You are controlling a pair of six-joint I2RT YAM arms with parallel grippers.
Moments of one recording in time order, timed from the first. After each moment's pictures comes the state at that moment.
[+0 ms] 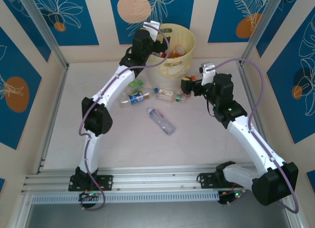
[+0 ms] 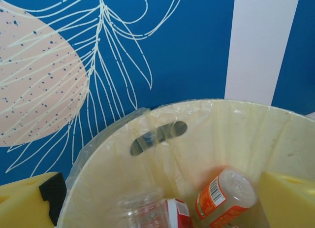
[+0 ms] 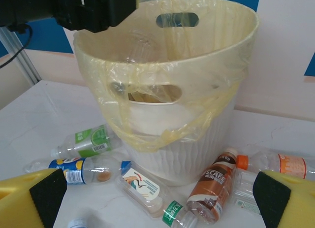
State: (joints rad) left arm -0.53 2.22 2.31 -0.16 -0.18 0.05; right arm 0.33 1.10 0.99 -0.15 -0.06 0.09
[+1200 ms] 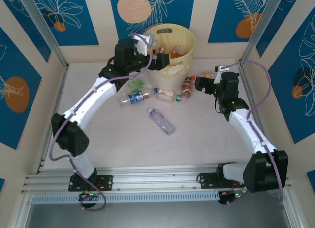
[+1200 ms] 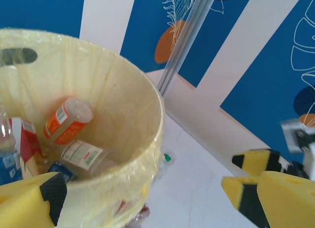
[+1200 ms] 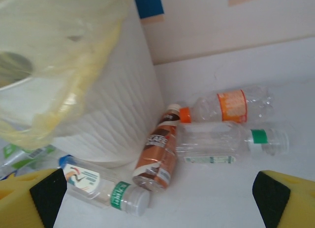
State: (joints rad) left arm -0.53 1.72 1.72 -0.17 0.35 -0.31; right arm 0.09 1.24 0.95 -0.15 -0.08 0.25
